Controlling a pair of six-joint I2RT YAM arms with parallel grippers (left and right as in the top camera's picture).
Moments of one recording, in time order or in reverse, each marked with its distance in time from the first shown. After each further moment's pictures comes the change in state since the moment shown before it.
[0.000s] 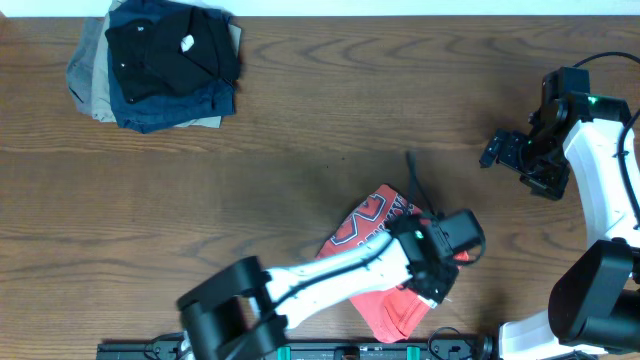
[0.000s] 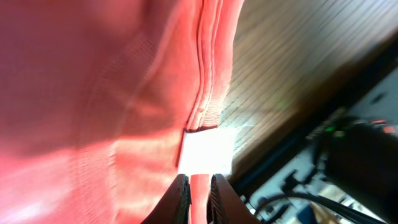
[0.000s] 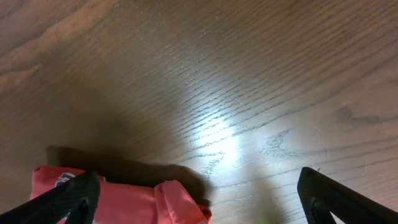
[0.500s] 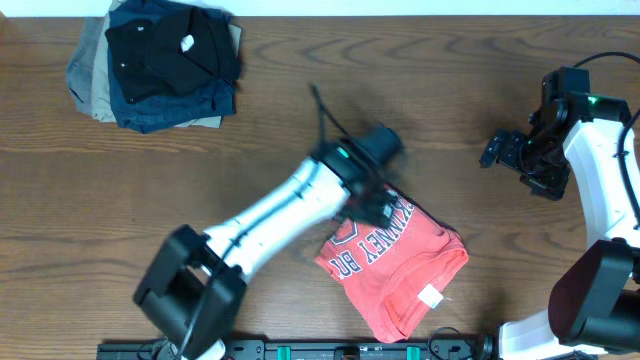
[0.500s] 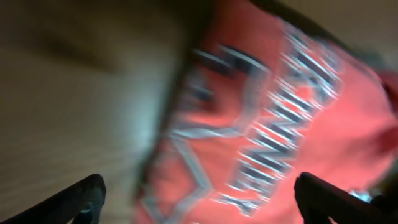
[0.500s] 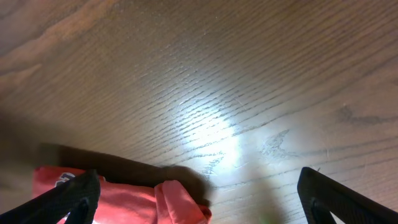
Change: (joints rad) left arm 0.427 -0.054 0.000 -0.168 -0.094 0.147; right arm 0.000 0.000 0.000 0.000 0.000 0.000
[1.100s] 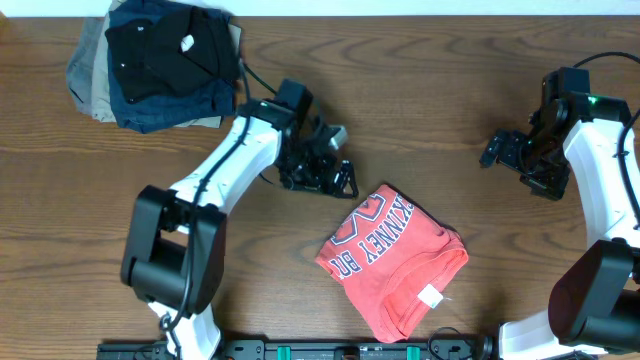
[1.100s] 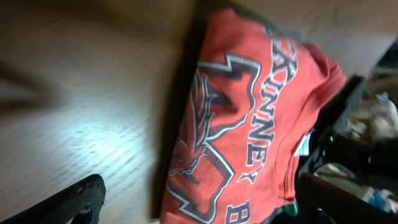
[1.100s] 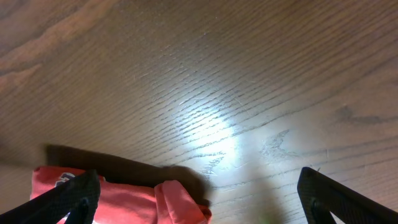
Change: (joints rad) left arm 0.333 0.109 -0.027 -0.018 0.527 0.478; right arm 0.000 0.000 0.000 0.000 0.000 0.000
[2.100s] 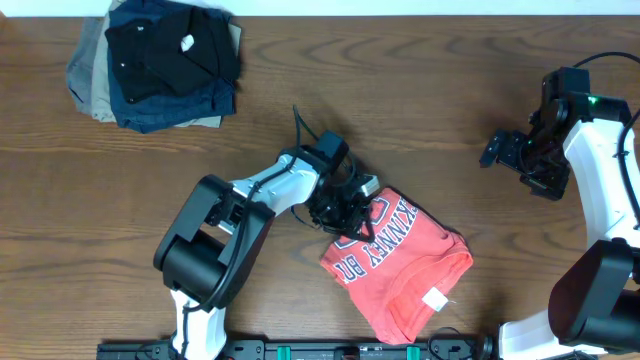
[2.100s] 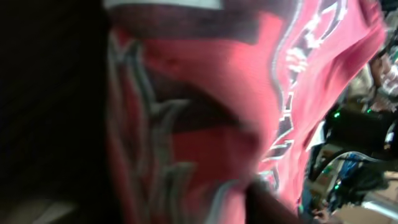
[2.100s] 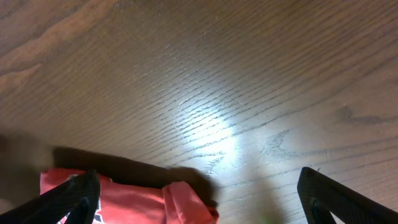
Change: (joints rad) left arm -0.175 0.081 -0.228 0.325 0.136 -0.076; right arm 0.000 0.000 0.000 0.000 0.000 0.000
